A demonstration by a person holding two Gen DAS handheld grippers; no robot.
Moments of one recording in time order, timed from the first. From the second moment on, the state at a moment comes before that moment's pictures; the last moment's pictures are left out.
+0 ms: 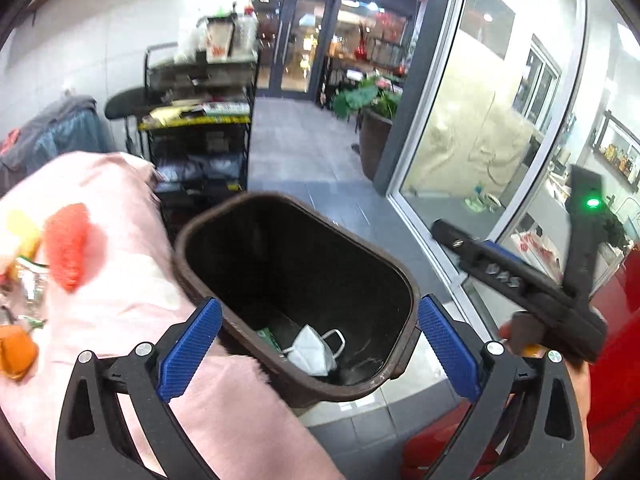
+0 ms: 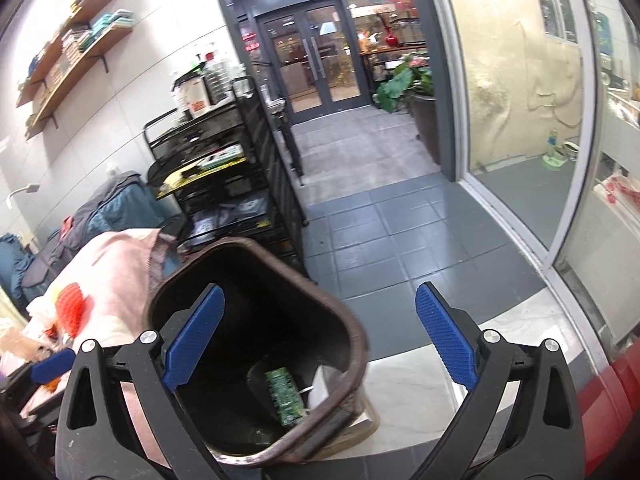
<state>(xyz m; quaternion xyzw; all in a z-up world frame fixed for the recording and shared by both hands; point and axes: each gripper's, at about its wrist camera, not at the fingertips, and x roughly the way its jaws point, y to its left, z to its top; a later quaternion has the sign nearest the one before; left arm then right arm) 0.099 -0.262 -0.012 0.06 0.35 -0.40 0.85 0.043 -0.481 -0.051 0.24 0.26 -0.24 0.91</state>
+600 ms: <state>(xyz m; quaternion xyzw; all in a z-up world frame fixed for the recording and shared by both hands) 0.092 -0.146 -0.001 0.02 0.29 -0.30 0.91 0.100 -0.373 -0.040 0.18 0.28 -0.09 0.94</state>
